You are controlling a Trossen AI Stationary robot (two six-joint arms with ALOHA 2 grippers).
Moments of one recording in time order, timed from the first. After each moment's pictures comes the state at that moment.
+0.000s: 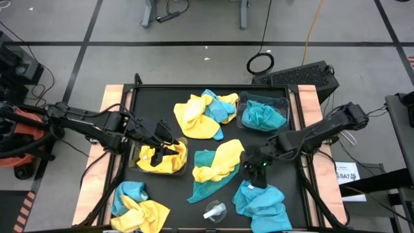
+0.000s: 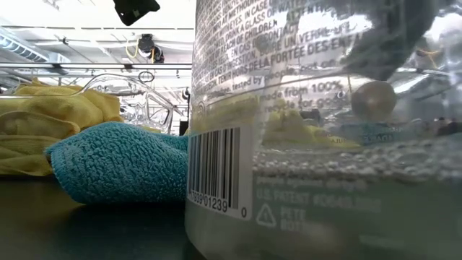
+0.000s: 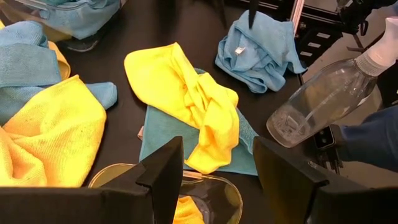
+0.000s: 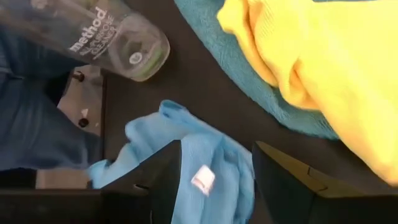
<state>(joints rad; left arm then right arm) -0.19 1.08 1.05 -0.61 0.02 -0.31 0.34 1.36 0.94 -0.54 -0.20 0.52</state>
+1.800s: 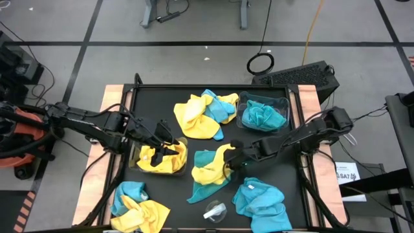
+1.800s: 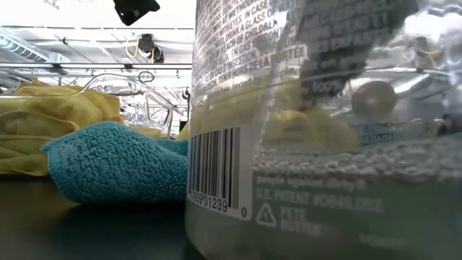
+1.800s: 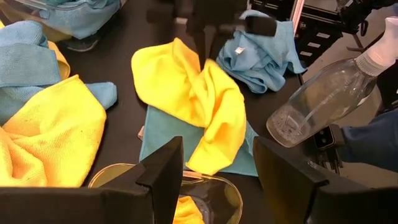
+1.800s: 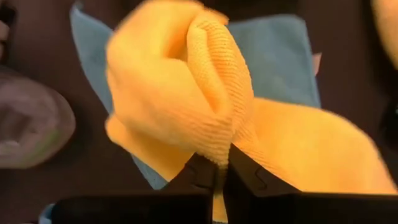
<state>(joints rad) -0.19 1.08 1.05 -0.61 0.02 -0.31 0.27 1.58 0.94 -0.23 0.06 0.36</state>
